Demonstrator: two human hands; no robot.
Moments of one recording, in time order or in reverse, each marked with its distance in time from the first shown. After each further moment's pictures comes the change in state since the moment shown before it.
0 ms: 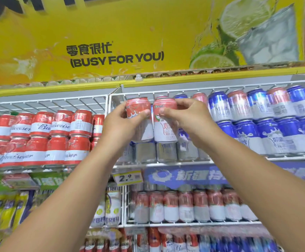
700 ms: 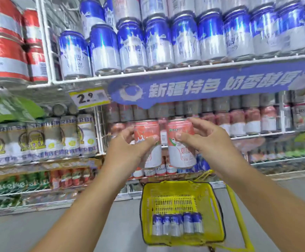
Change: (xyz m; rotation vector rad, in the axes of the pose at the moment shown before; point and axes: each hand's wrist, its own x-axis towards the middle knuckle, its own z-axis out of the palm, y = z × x) left_hand -0.209 -0.158 0.054 -0.008 -0.292 -0.442; right_hand -0.194 0.195 -0.096 0.013 0.037 0.403
